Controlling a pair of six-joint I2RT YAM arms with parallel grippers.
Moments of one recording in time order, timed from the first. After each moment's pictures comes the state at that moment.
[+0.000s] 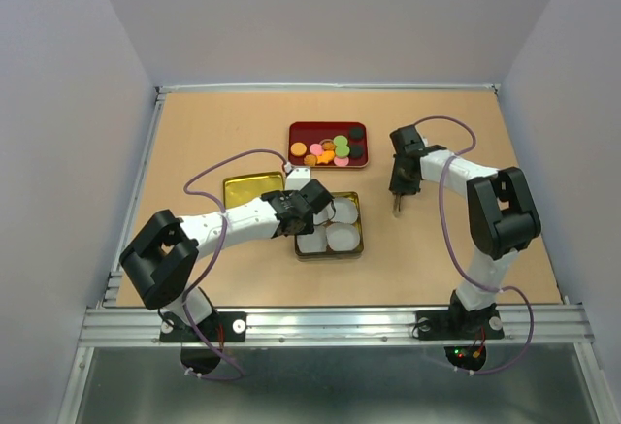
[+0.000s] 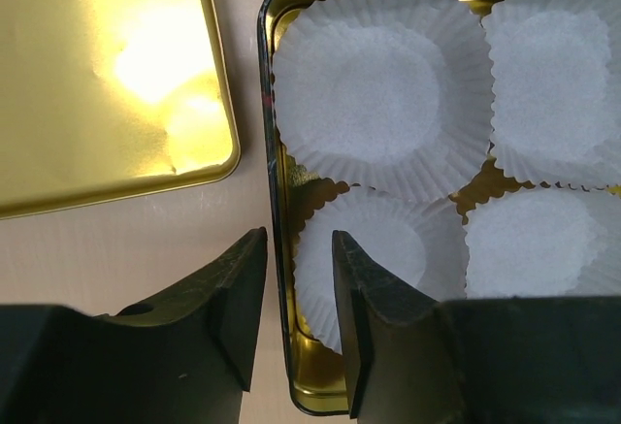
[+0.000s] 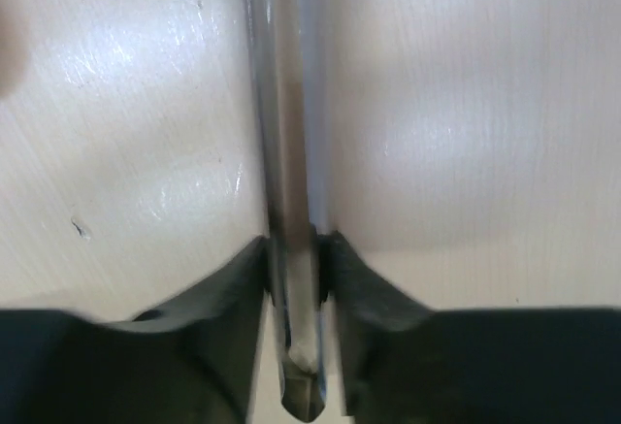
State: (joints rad) left arm -0.92 1.54 0.97 -0.57 -0.45 -0.81; right arm 0.31 1.82 1.15 -0.48 0.17 0.52
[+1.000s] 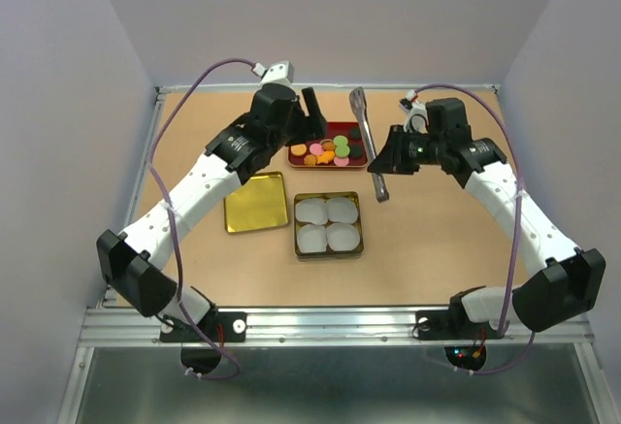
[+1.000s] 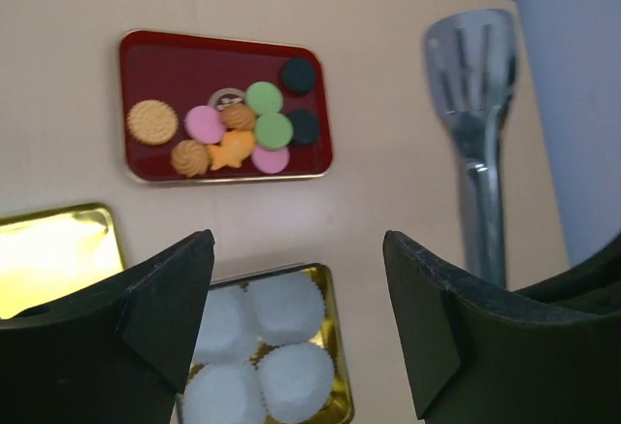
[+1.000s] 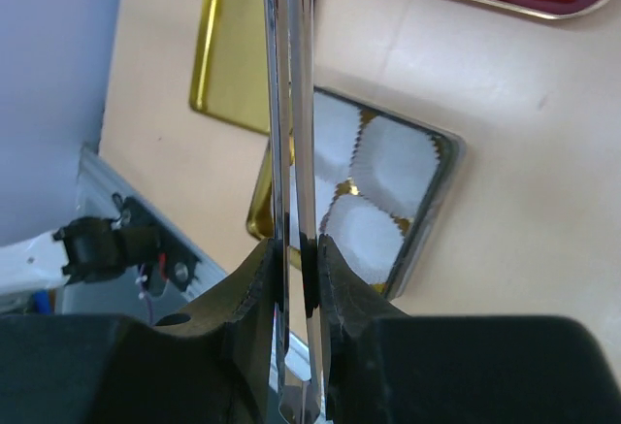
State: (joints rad) left arm -0.67 1.43 1.48 -0.53 -0.27 -0.62; right arm 0.33 1.33 1.28 -0.65 -0.49 0.41
